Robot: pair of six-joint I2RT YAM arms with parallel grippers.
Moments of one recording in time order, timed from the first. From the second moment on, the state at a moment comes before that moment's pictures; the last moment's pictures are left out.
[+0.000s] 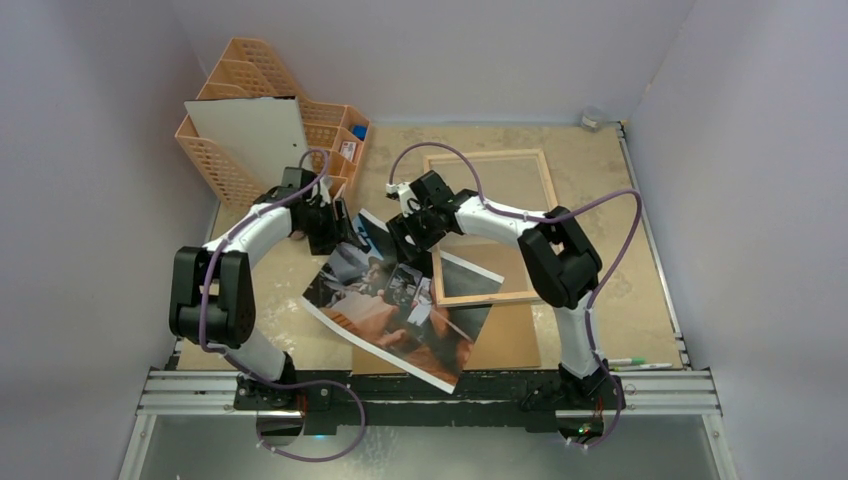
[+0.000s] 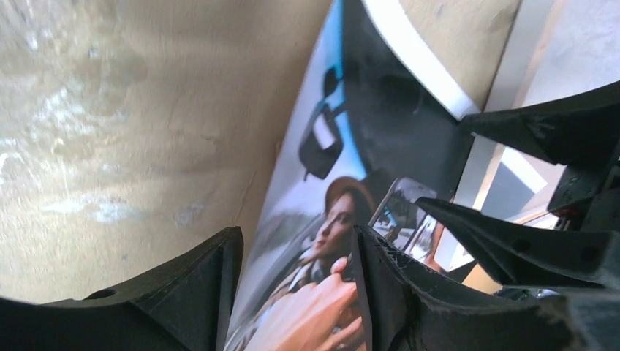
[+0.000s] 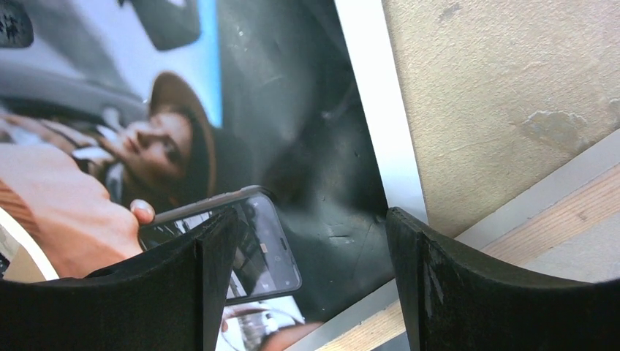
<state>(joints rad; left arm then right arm) -0.11 1.60 1.03 -0.52 0.36 -0.43 0.70 2.08 1.49 -0.43 -0.31 0.06</state>
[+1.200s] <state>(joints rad) -0.10 1.59 1.28 -0.84 0.37 -0.31 0.68 1.96 1.49 -0.37 -0.19 0.19</state>
